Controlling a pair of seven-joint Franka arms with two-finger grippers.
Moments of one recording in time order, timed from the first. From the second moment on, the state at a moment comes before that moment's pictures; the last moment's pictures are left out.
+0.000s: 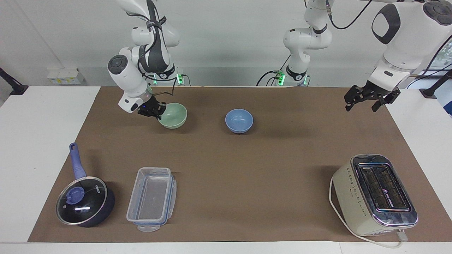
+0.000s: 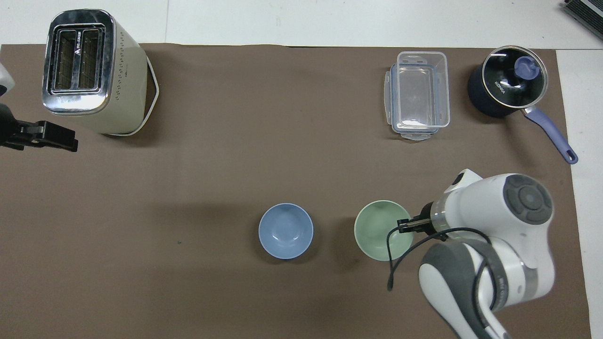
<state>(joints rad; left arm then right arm) -0.06 0.05 0.03 -1.57 0.00 1.63 0.06 0.19 -0.14 0.09 -2.33 0.18 2.10 0.09</state>
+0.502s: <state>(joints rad) -0.06 0.05 0.03 -1.57 0.00 1.63 0.06 0.48 -0.04 0.10 -2.20 0.18 2.21 0.51</state>
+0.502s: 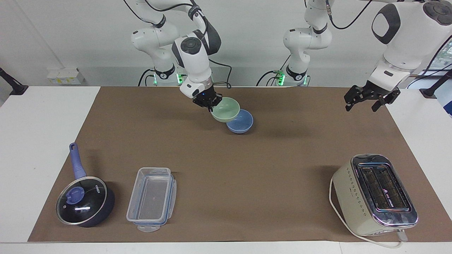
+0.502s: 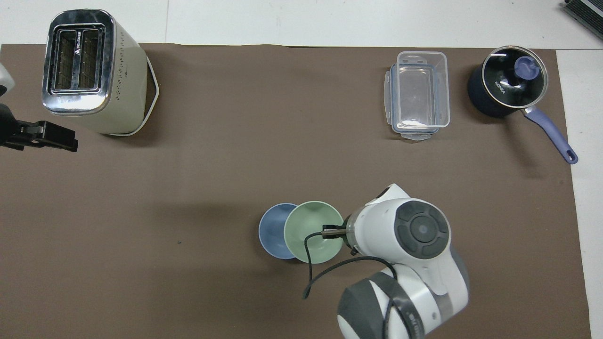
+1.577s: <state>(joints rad) -0.06 0.05 0.03 -1.57 0.00 1.63 0.06 0.54 0.11 0.10 -2.14 0.24 2.26 0.57</state>
